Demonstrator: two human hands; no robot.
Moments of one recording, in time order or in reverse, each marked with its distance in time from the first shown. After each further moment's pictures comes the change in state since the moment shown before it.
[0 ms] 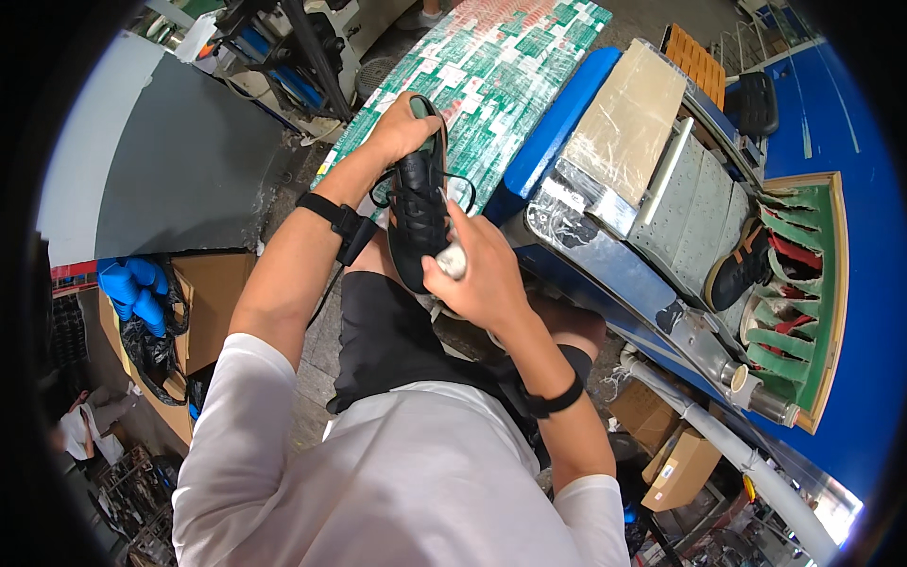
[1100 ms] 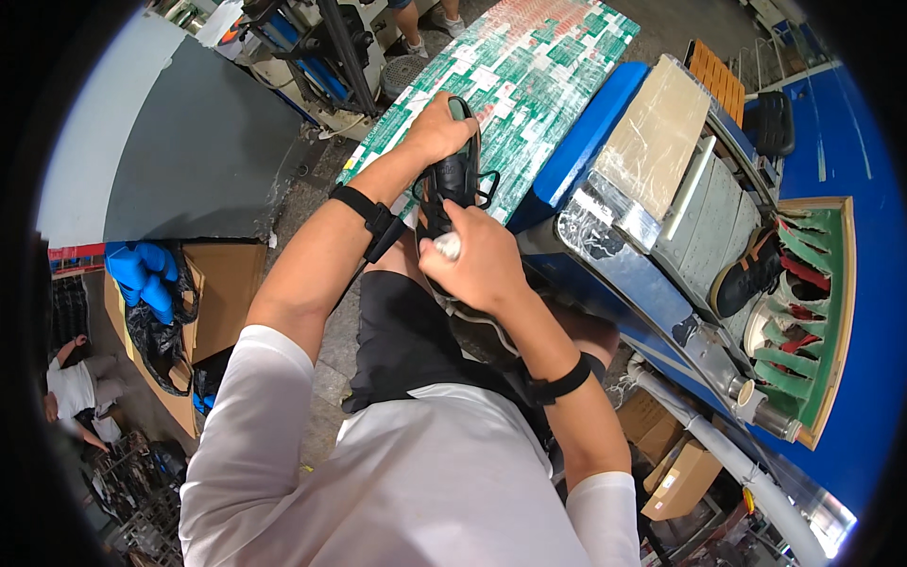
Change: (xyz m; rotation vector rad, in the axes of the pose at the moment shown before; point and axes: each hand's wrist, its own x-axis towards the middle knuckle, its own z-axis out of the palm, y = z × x) left_hand -0.010 0.006 -0.002 0.091 0.025 -0.011; right_hand 0.037 -0.013 0.039 -0.140 -0.121 0.007
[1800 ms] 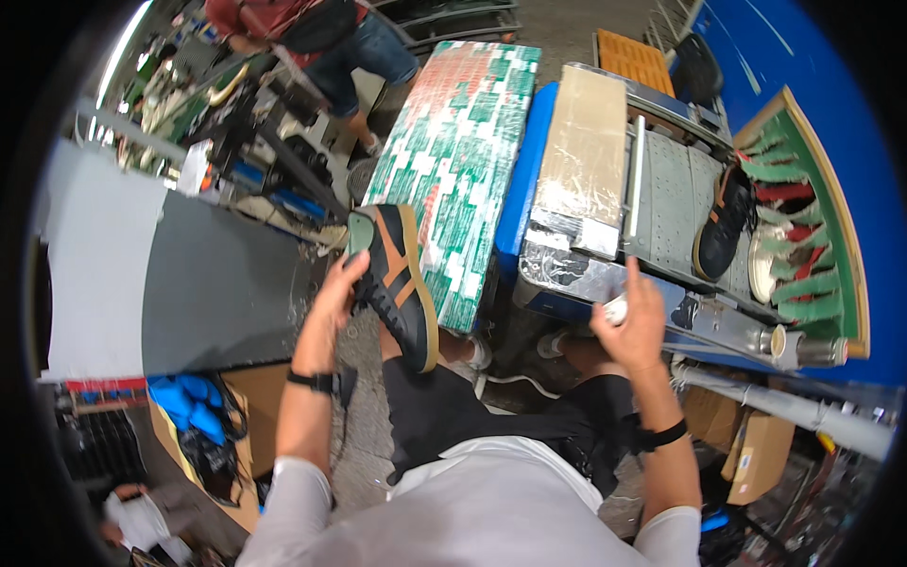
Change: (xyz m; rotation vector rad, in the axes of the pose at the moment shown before) left_hand -0.085 -0.095 -0.060 -0.924 -0.200 -0.132; right_hand -0.156 0.127 -0.132 -0.501 0.555 0.214
